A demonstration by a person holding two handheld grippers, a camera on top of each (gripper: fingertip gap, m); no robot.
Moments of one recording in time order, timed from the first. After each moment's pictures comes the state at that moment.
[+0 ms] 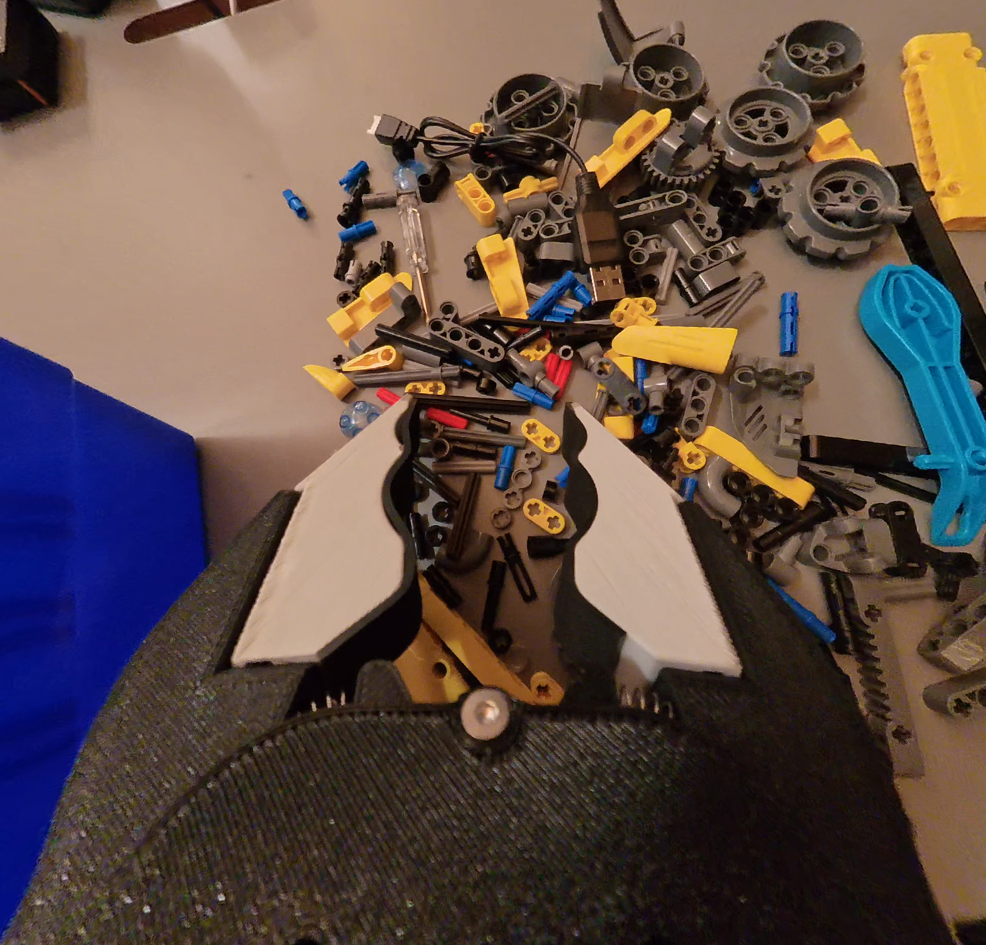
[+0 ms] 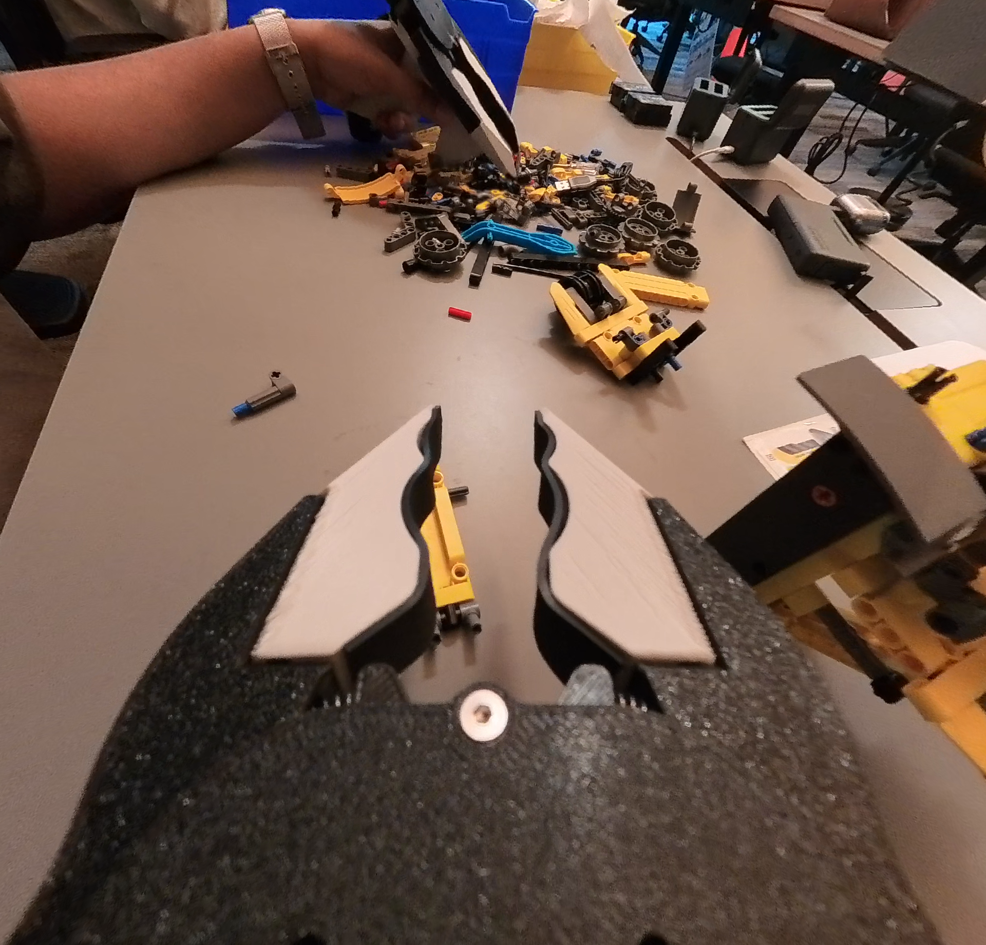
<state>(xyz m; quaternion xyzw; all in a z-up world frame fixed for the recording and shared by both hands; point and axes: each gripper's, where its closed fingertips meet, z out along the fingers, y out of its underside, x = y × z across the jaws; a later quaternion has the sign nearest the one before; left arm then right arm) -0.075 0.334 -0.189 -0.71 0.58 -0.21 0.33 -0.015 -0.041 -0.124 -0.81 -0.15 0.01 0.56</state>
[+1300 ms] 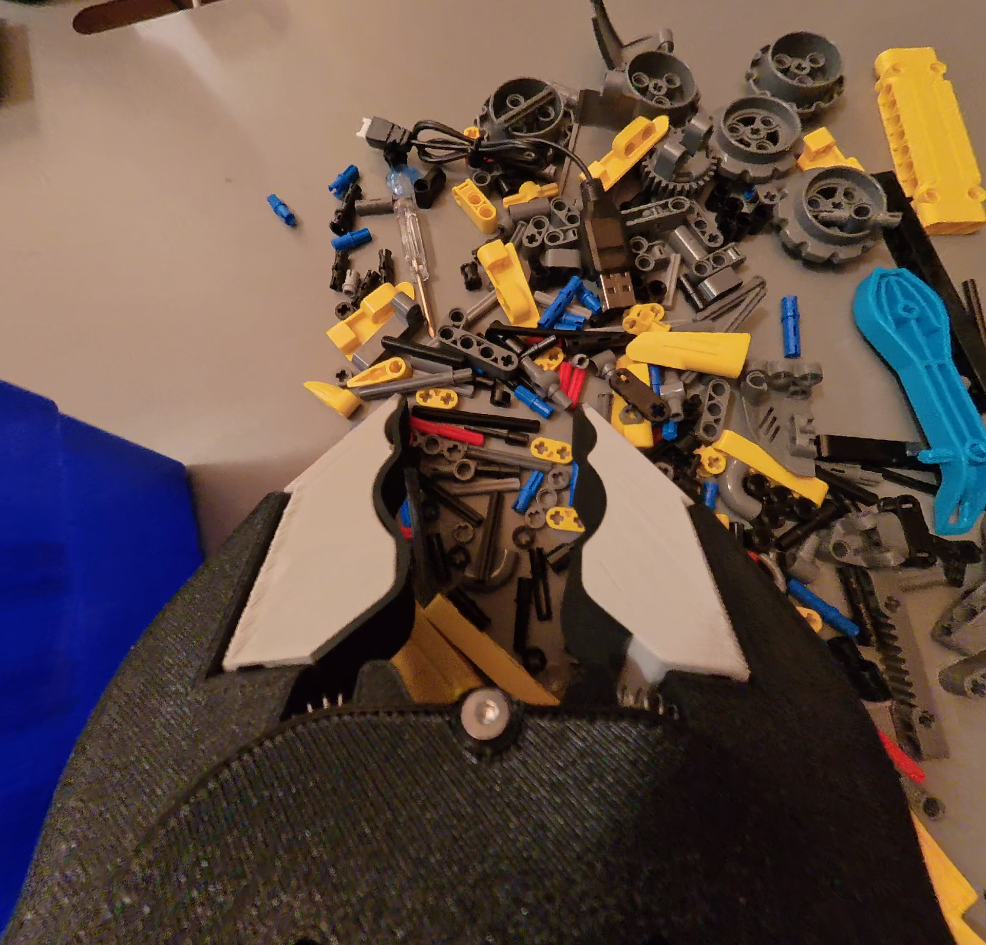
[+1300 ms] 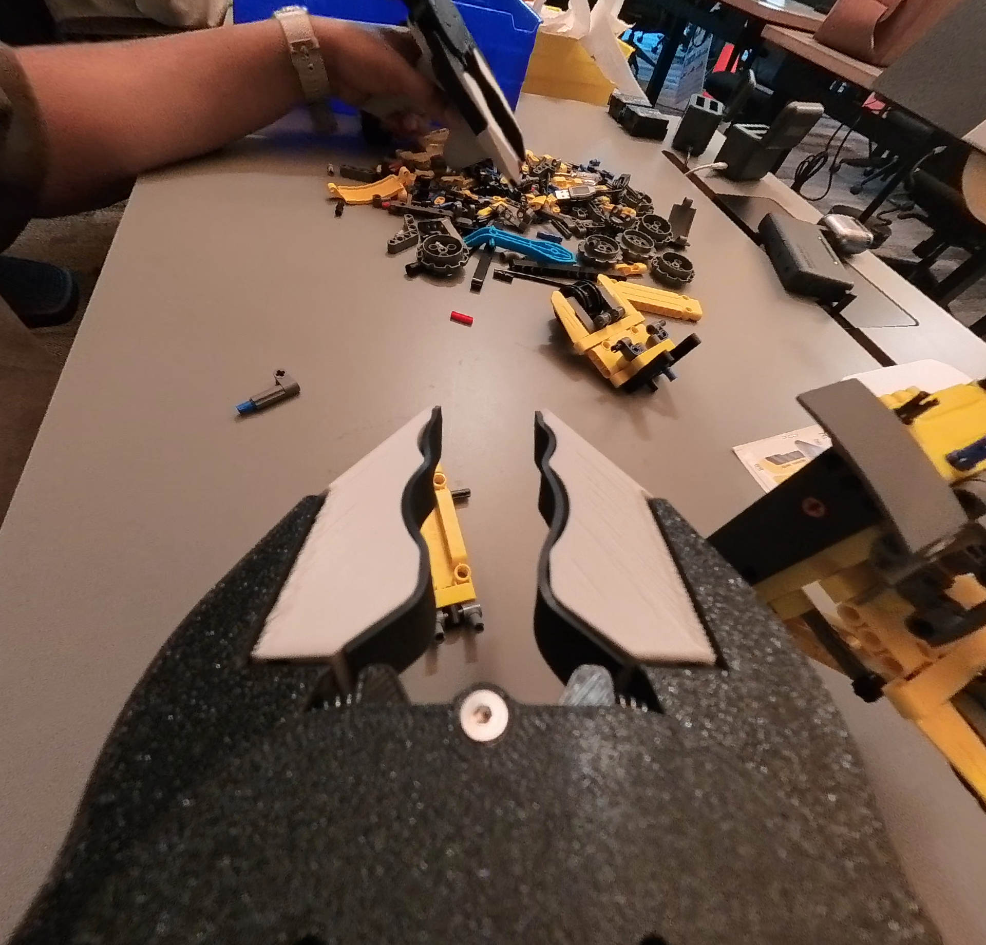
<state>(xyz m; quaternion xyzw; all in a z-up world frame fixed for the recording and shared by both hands) -0.070 0.341 -0.192 -0.70 0.59 -0.25 0.31 -0.018 -0.043 -0.120 -0.81 -0.16 0.00 0.56</state>
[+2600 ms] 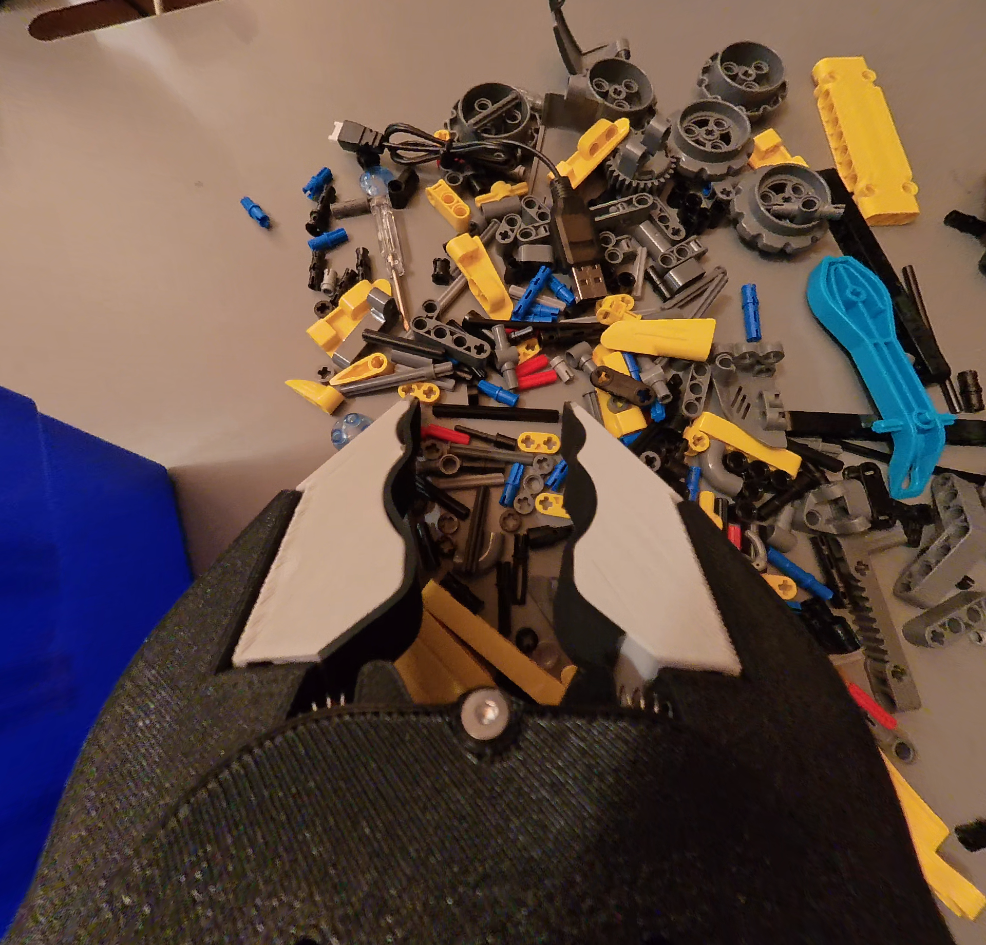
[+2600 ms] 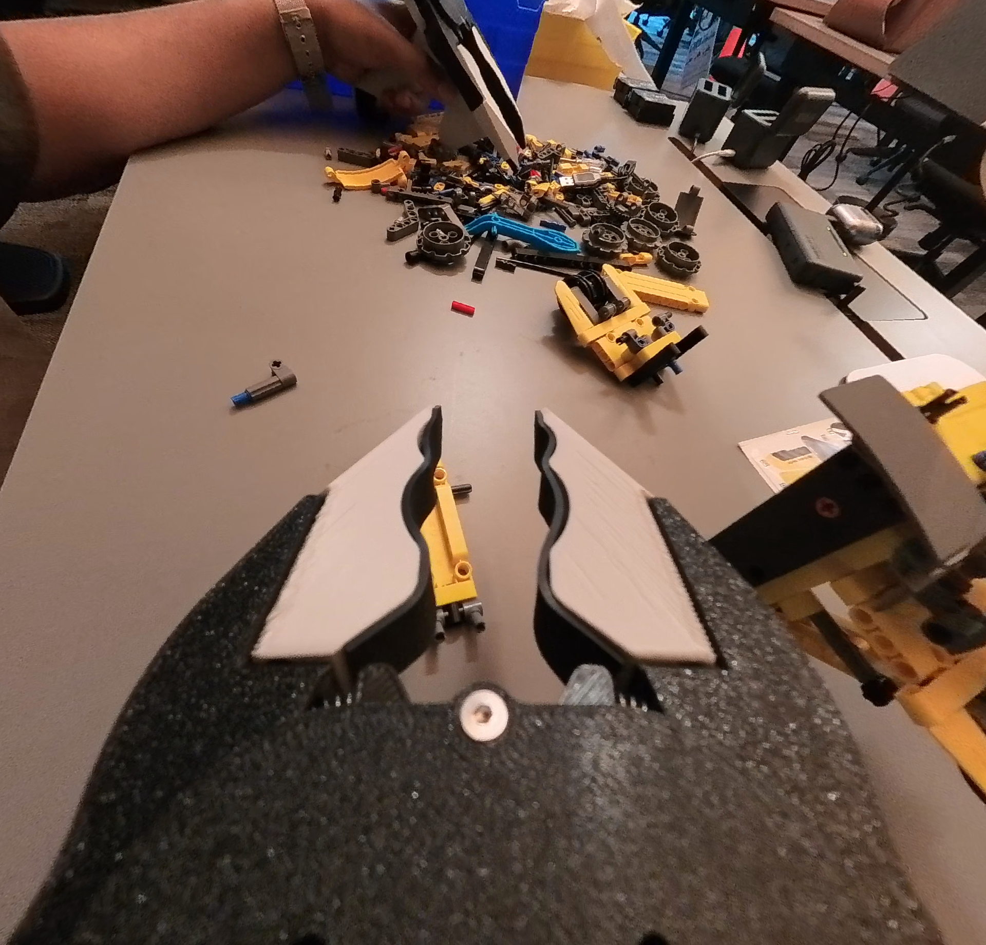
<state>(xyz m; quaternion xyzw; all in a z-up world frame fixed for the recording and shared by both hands) -0.074 0.333 -0.188 -0.69 0.60 -0.27 0.30 -0.019 -0.042 -0.125 -0.82 -0.16 0.00 0.56</state>
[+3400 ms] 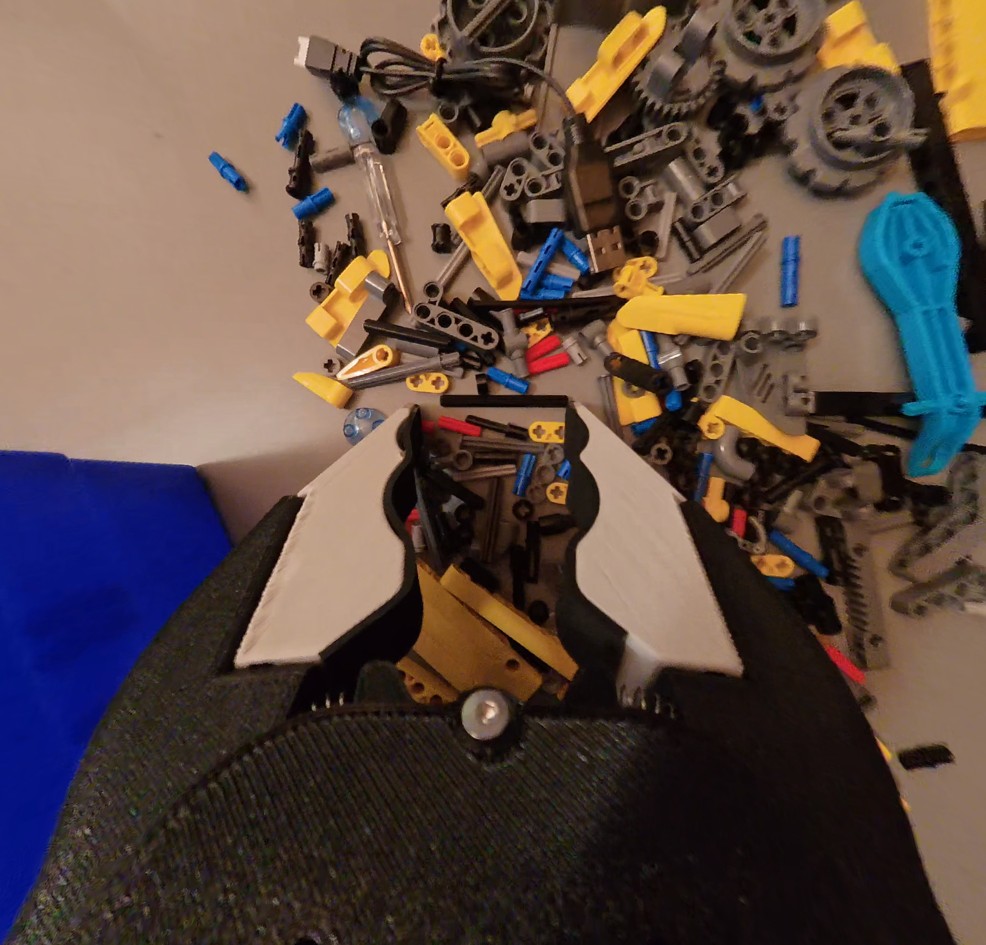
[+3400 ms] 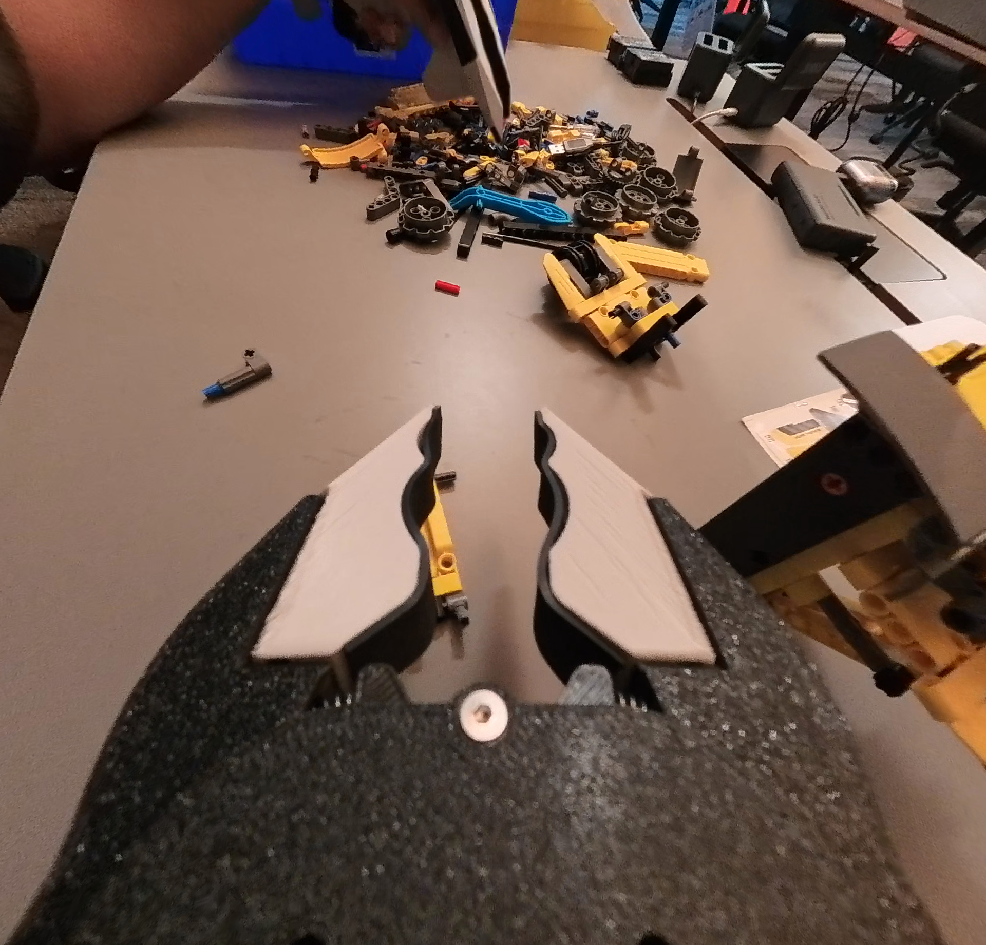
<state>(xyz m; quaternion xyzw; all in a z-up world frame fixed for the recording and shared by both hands) -0.079 0.336 -0.191 -0.71 0.65 -0.17 0.21 -0.008 -0.038 -0.136 -0.83 -0.14 0.00 0.54</state>
